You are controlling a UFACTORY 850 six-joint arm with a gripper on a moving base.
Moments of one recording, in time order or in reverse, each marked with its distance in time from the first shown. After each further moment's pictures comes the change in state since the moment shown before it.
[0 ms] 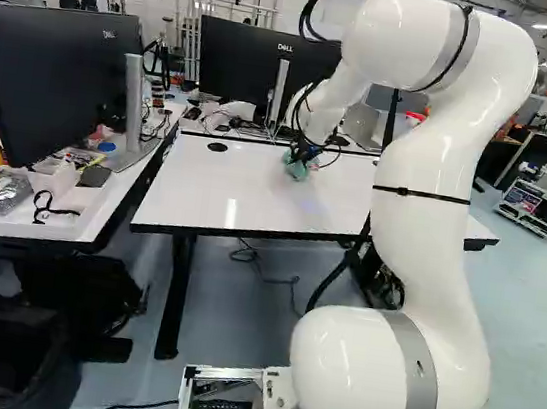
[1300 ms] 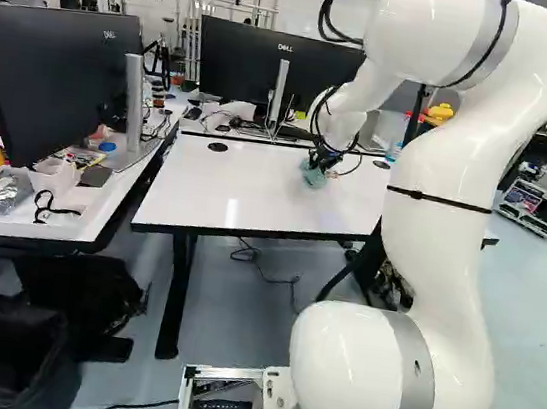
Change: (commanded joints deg) arm -6.4 2.7 3.7 0.0 0.0 0.0
